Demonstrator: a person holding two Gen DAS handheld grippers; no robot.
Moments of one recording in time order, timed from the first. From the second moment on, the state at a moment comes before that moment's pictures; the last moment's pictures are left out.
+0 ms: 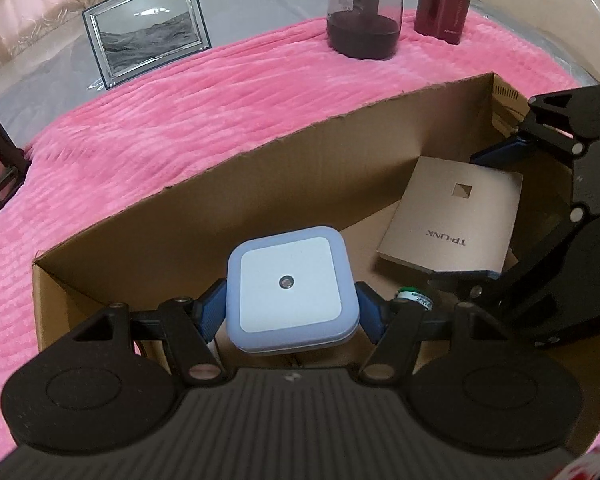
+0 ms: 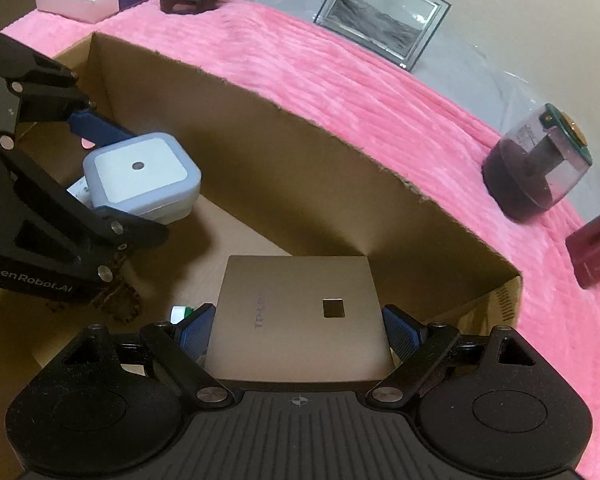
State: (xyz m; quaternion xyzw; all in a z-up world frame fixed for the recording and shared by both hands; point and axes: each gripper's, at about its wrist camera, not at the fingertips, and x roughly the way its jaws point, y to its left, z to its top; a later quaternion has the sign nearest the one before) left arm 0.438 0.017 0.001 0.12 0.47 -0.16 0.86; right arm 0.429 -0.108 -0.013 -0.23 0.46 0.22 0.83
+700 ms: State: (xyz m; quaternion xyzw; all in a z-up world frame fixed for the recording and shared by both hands) left arm 0.445 0.008 -0.014 0.14 0.49 -0.17 0.84; right arm 0.424 -0.114 -0.012 -0.23 0.44 0.23 0.84
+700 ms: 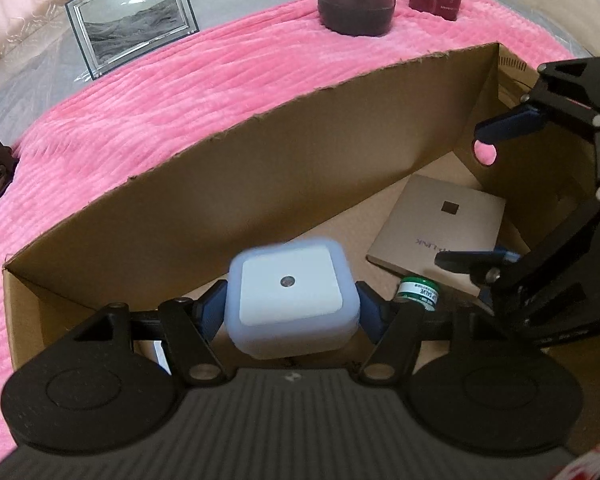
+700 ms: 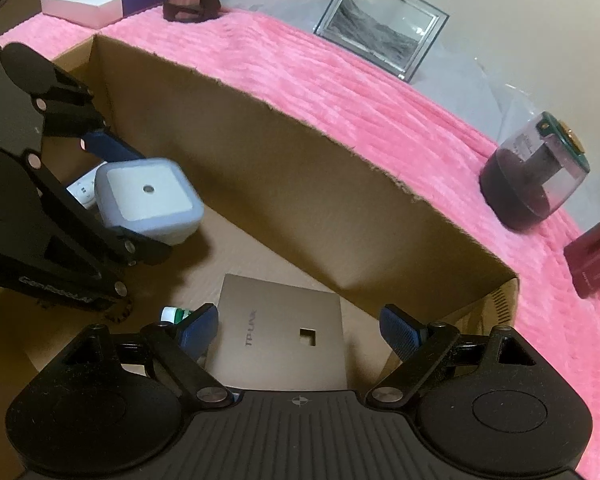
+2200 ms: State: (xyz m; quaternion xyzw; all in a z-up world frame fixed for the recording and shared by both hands) left arm 0.183 0.038 0.105 0.04 0.32 -0.13 0.94; right arm 0.182 -0.183 0.099 -0.05 0.34 0.22 0.91
